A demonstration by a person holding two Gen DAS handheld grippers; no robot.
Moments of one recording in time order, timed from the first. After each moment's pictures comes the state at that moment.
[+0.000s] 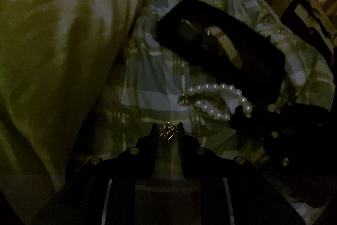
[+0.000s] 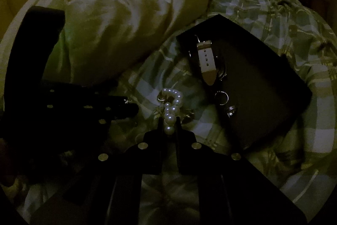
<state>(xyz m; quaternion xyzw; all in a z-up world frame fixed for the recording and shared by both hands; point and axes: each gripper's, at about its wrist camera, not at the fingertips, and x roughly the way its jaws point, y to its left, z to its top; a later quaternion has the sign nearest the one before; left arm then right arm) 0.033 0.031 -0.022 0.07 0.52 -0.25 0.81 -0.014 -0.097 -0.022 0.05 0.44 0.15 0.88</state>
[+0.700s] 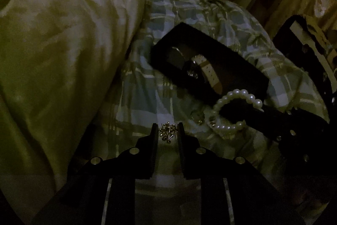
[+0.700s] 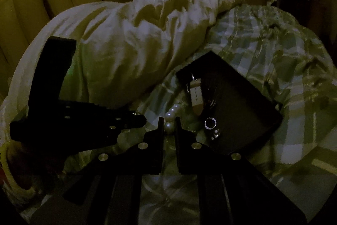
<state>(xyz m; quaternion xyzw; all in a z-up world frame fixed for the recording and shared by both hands) 0.032 0.021 0.009 0.03 0.50 -0.25 0.83 -0.031 -0.120 0.024 0.08 0.36 0.16 0.91</state>
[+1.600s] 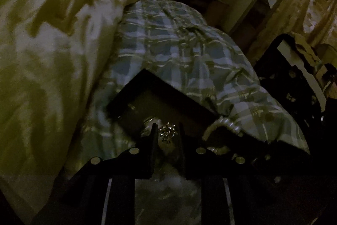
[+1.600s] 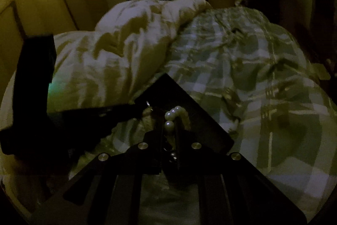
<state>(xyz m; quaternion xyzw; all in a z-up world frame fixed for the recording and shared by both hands) 0.071 -0.053 0.039 -0.01 0.45 -0.30 0.84 -0.007 -0.178 0.034 0.14 0.35 0.06 0.92</state>
